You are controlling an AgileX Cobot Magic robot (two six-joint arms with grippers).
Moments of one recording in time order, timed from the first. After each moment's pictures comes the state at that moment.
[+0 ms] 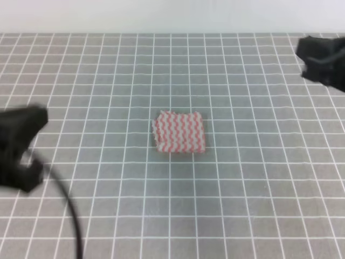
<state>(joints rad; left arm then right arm) -0.38 0.76 -0.75 -0.40 0.42 0.41 0.35 1.13 -0.94 0.86 0.21 -0.61</state>
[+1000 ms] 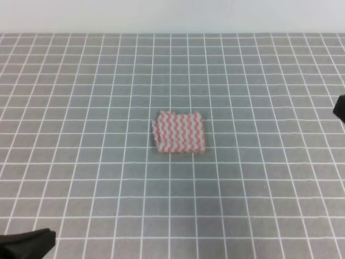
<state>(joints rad) -0.38 0.43 -0.38 -0.42 0.60 0.34 0.35 0.73 -0.64 0.93 0.28 -0.63</state>
